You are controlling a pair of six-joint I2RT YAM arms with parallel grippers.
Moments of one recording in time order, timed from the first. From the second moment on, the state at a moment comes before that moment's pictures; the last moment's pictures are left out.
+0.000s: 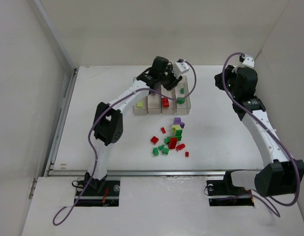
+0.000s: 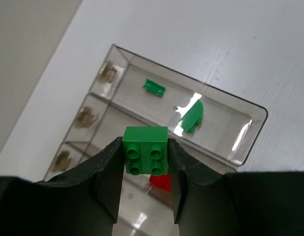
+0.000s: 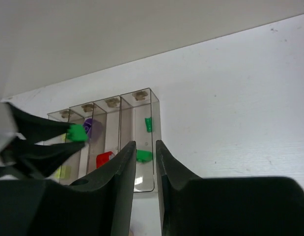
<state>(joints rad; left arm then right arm) -0.58 2.11 1.99 -0.40 0.28 0.41 0.10 1.29 1.19 -0.13 -0.01 0.39</state>
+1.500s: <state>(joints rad) -0.55 1.17 1.07 -0.43 -0.60 -0.05 0.87 1.62 1.22 -0.41 -0.05 -0.05</state>
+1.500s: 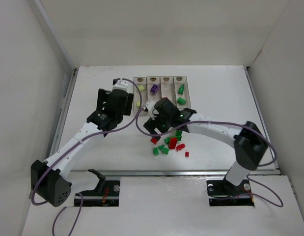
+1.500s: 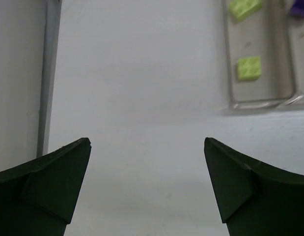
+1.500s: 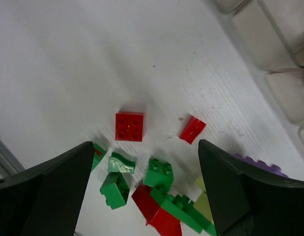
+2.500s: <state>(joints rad) -0.58 1.06 0.91 -0.45 -0.74 -0.11 0.92 1.94 1.32 -0.45 -0.11 -0.01</state>
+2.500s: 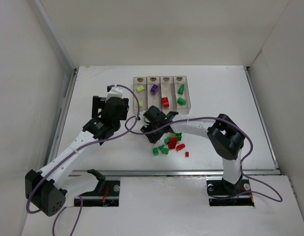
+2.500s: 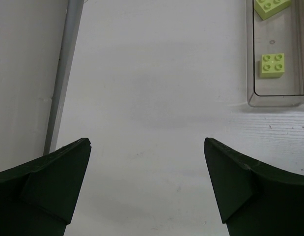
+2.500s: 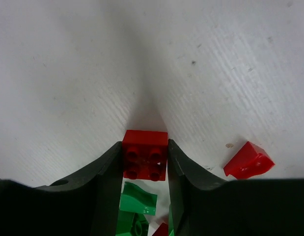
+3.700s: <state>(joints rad) -0.58 1.06 0.91 -0.43 -0.71 -0.10 0.58 1.86 1.66 -0.41 0.17 0.23</state>
